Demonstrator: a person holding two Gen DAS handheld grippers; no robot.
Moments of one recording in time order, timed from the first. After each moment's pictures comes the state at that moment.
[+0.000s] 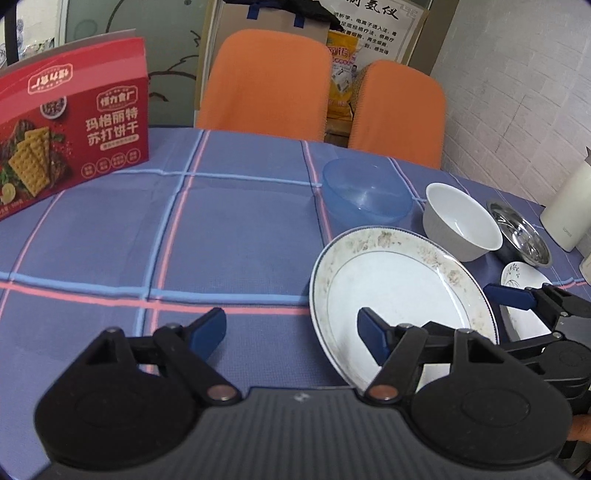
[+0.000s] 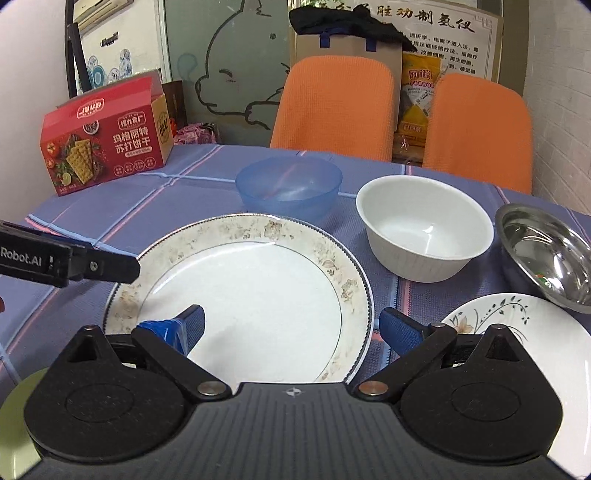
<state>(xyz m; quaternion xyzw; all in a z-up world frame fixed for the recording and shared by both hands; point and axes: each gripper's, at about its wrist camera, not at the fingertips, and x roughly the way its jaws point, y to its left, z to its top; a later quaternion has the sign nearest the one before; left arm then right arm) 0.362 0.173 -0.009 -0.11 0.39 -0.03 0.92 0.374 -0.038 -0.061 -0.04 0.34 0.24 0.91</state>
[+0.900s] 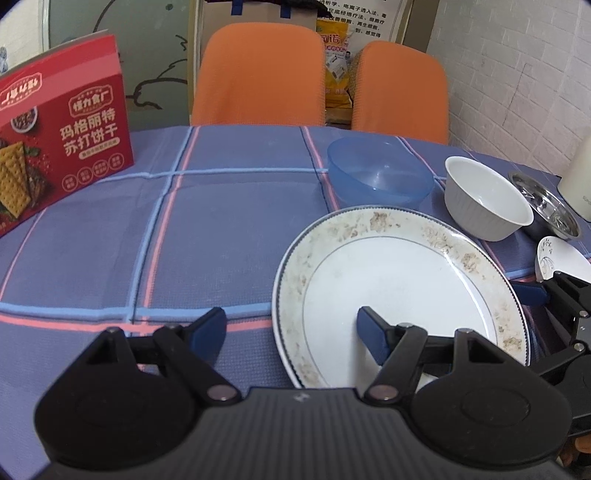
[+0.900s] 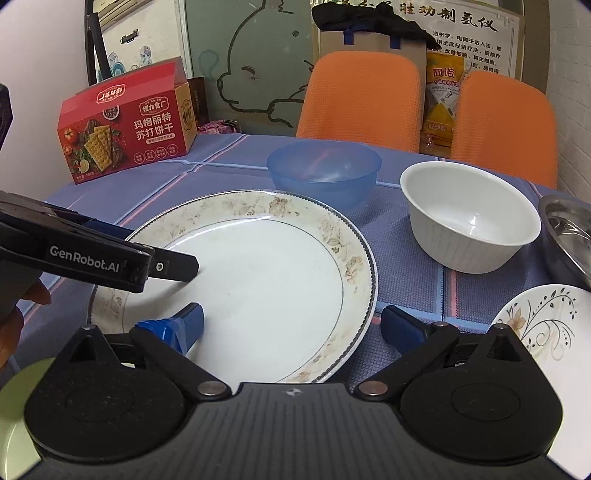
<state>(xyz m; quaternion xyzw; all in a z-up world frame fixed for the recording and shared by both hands) 0.387 0.164 -0.035 -0.05 0.40 -0.03 0.92 0.370 -0.023 -0.074 -0.04 0.33 0.28 0.90</state>
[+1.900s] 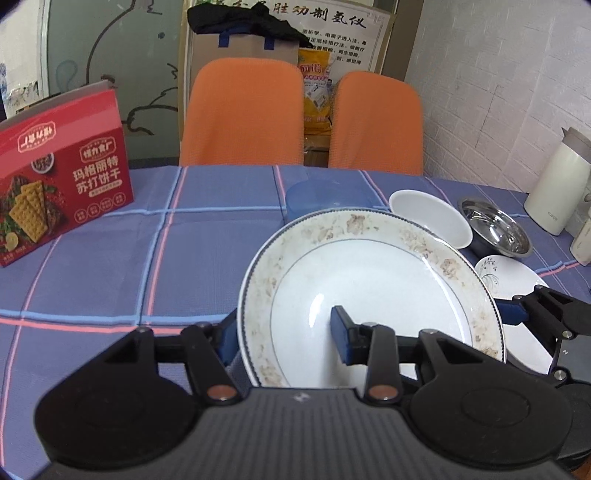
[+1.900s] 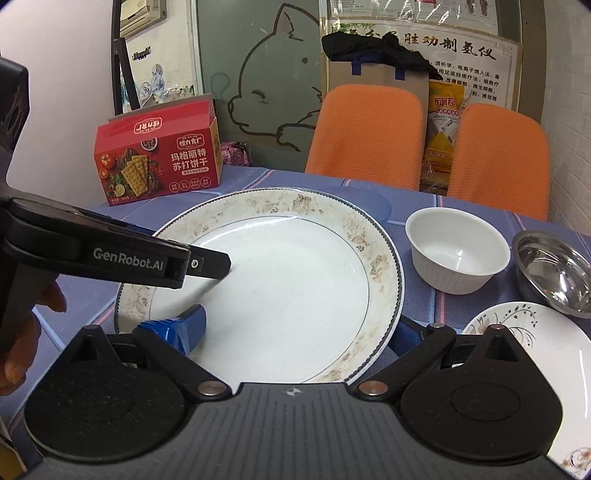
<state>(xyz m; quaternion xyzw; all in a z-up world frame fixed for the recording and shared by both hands) 0.338 0.141 0.021 -0.06 0.36 -0.04 0.93 0.312 -0.027 -0.023 -0.03 0.30 0.28 0.91</state>
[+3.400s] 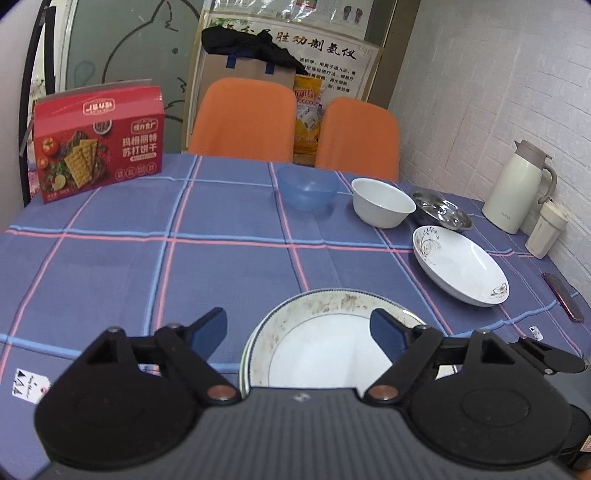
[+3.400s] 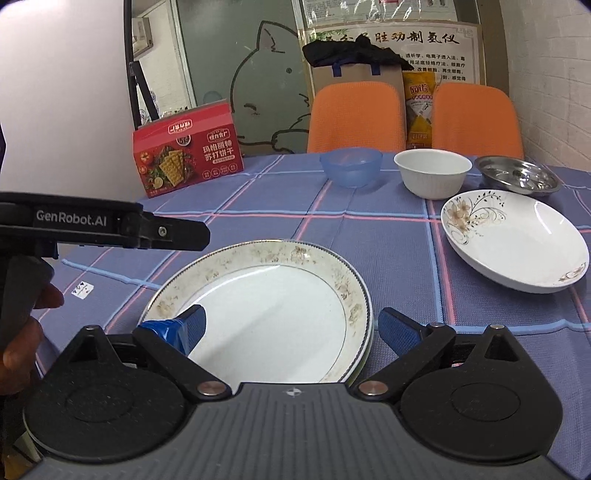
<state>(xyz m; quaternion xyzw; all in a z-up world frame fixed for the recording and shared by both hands) 0.193 0.142 0.015 -0.09 0.31 -0.05 0.95 0.187 -0.059 -0.045 0.04 0.29 0.27 0.92</state>
